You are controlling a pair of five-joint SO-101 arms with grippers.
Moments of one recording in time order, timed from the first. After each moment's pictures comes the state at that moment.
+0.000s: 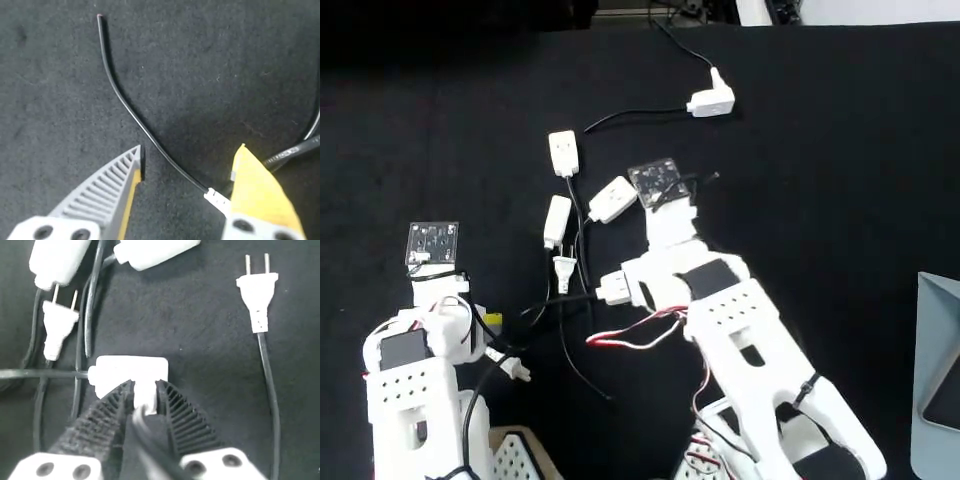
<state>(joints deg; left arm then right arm) -21.3 -67.1 80.0 60.4 -15.3 -23.7 -34.3 56.9 49.0 -8.1</state>
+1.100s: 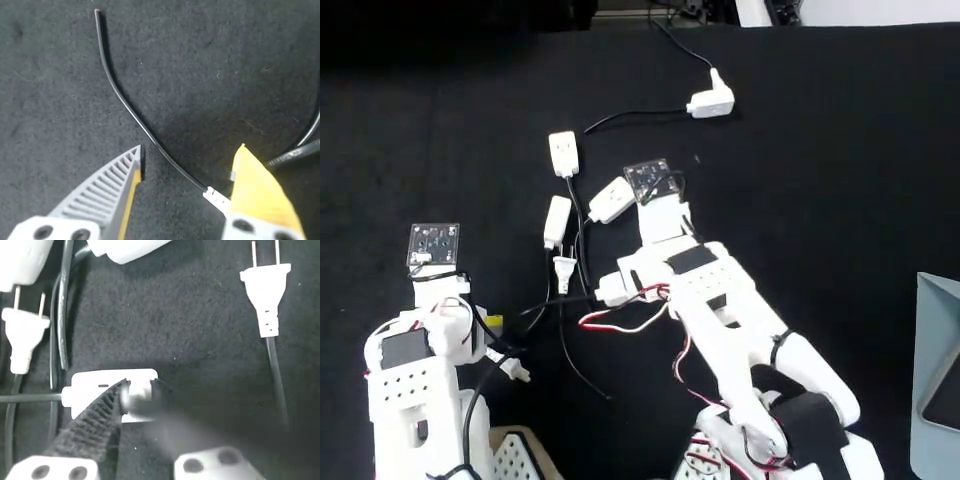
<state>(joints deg) -21.3 -67.1 80.6 60.4 -15.3 -23.9 -16.0 54.5 41.0 -7.6</state>
